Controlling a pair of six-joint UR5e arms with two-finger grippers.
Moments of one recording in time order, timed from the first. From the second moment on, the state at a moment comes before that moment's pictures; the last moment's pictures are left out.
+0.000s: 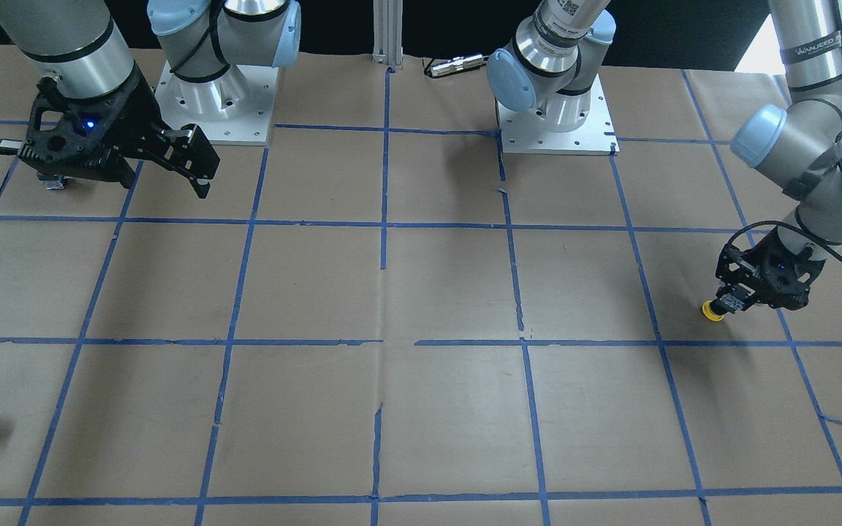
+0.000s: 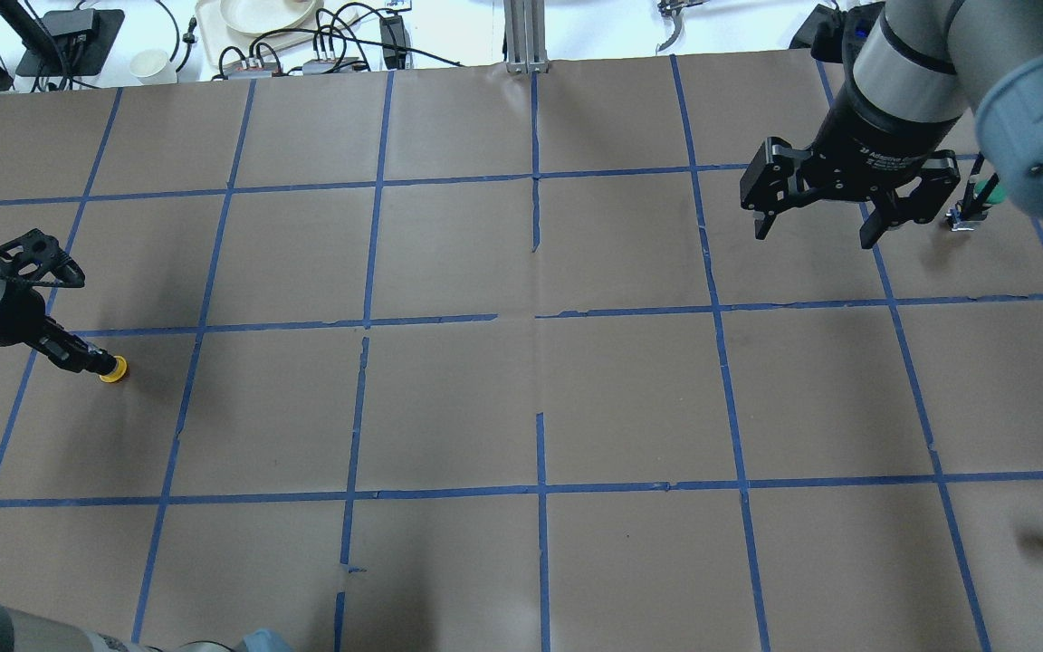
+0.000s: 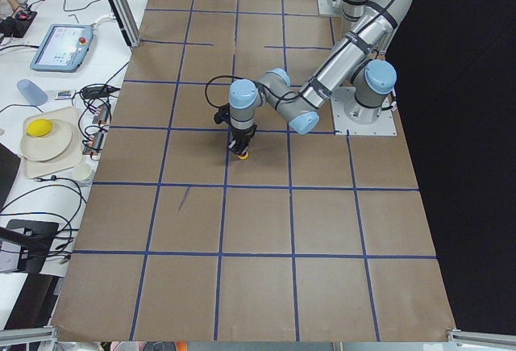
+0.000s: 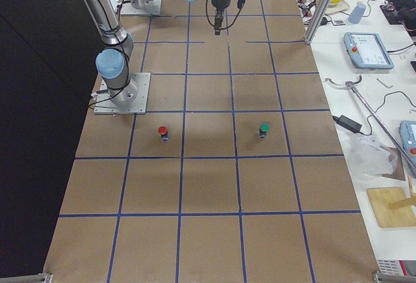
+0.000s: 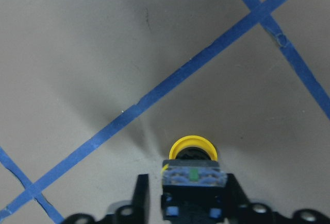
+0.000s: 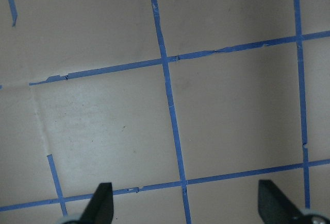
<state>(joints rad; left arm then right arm) -0.91 -1.85 -1.99 -0.85 1.57 1.32 1.53 -1.61 1.66 -1.60 -1.55 0.11</state>
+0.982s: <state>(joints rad) -1.15 -1.57 -1.96 -1.49 1.00 0.89 1.54 -1.61 1.67 -1.60 -1.55 0.12</state>
